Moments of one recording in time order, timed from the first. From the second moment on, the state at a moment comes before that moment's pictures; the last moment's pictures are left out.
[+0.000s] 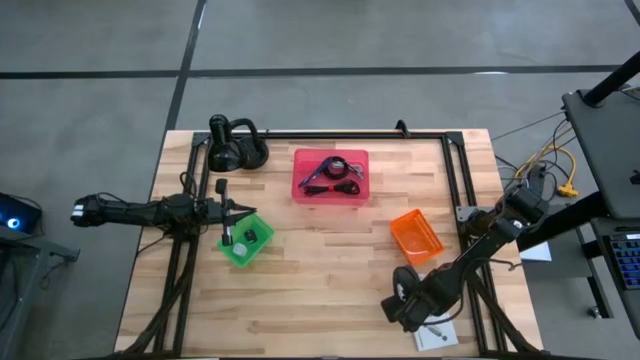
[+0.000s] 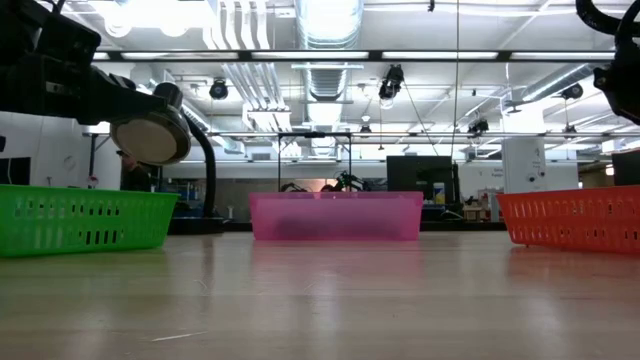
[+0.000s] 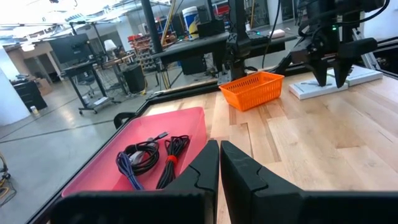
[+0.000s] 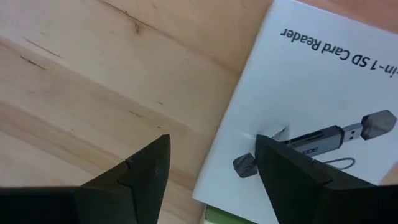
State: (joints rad) left arm -0.08 0.16 0.01 0.07 -0.22 0.23; right arm 0.78 1.73 1.01 -0.68 0.05 1.96
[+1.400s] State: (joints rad) left arm -0.08 0.16 0.01 0.07 -0.22 0.23; right arm 0.78 1.78 1.00 -0.74 -0.04 1.94
